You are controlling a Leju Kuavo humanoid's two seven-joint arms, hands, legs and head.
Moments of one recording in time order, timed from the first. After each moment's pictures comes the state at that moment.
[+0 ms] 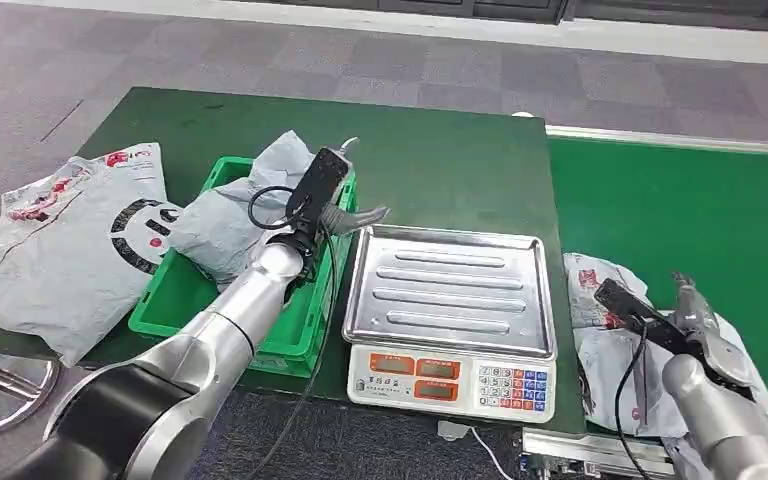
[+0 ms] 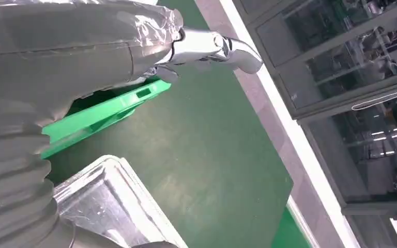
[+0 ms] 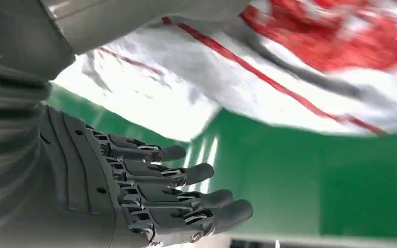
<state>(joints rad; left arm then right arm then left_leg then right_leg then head) -0.90 -0.19 -0.21 -0.46 -0.19 0.07 -0.33 -0.58 -0.33 0.16 -0.60 0.84 -0.21 0.09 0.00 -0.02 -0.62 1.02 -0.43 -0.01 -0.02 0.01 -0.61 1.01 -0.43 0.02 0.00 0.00</state>
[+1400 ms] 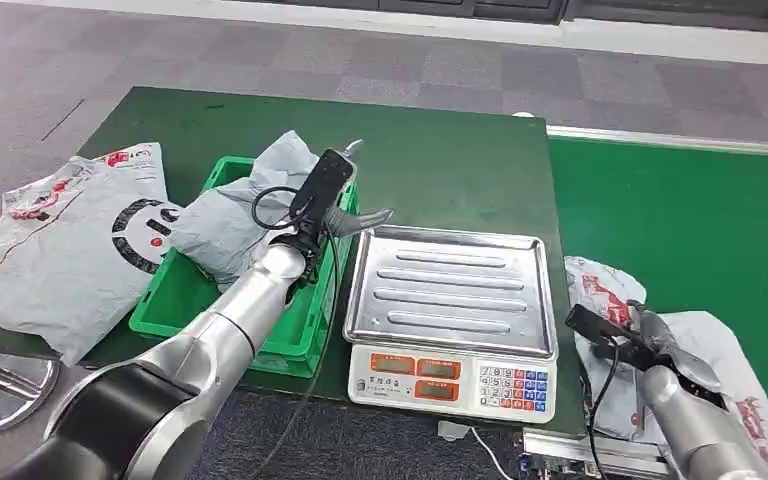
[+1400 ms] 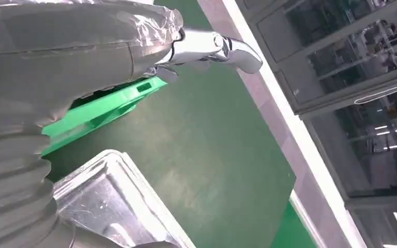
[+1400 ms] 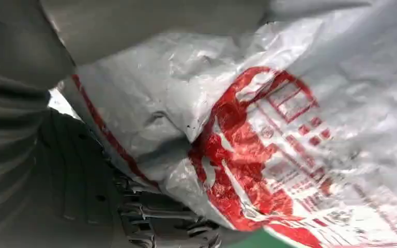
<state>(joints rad) -0.90 -0.19 -0.24 -0.46 -0.17 0.07 -0.31 -0.55 -0.29 0.16 -0.56 0.87 -0.04 0.13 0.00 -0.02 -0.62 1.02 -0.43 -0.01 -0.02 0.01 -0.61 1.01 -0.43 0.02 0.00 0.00</state>
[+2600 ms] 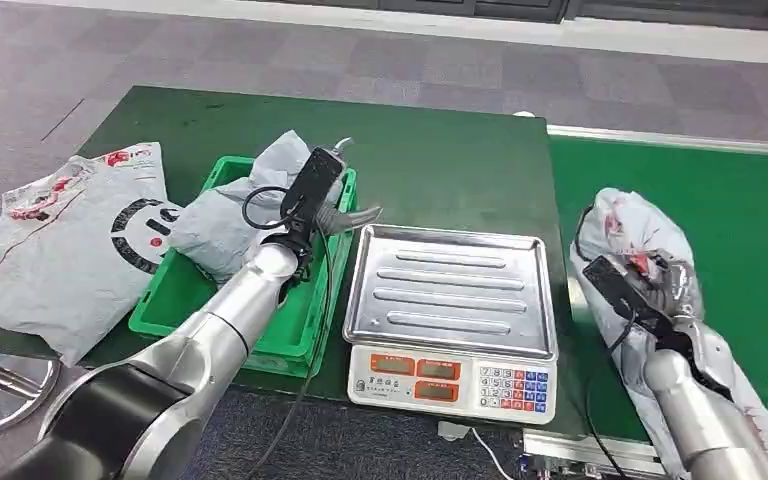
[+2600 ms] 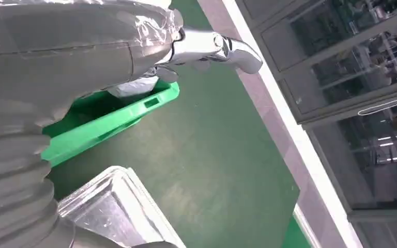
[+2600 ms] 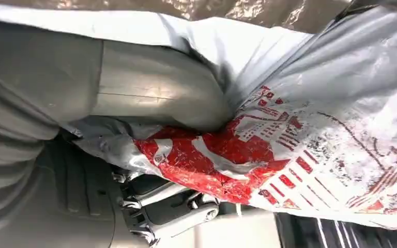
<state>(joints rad) -0.90 -0.17 -0.24 -0.47 -0.16 0.08 -0.31 -0.45 -0.29 0.11 -0.92 0.69 -0.40 -0.04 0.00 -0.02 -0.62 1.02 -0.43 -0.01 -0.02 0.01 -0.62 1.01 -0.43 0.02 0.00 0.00</state>
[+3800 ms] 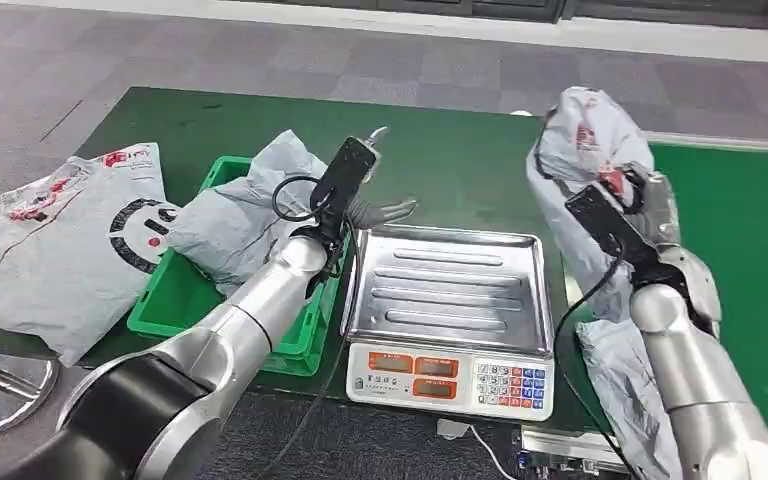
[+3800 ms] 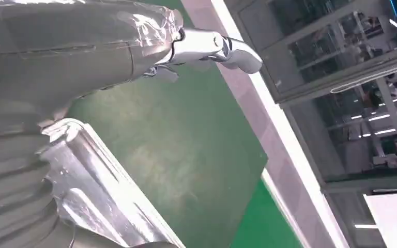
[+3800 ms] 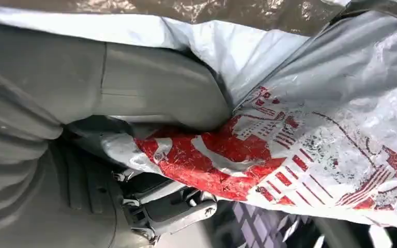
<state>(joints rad) -0.95 -0.26 -0.28 -0.42 -0.13 0.09 -0.33 -0.66 -0.21 0.23 -1.01 0.53 -0.22 -0.11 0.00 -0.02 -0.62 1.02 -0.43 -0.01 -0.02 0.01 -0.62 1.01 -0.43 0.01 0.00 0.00</state>
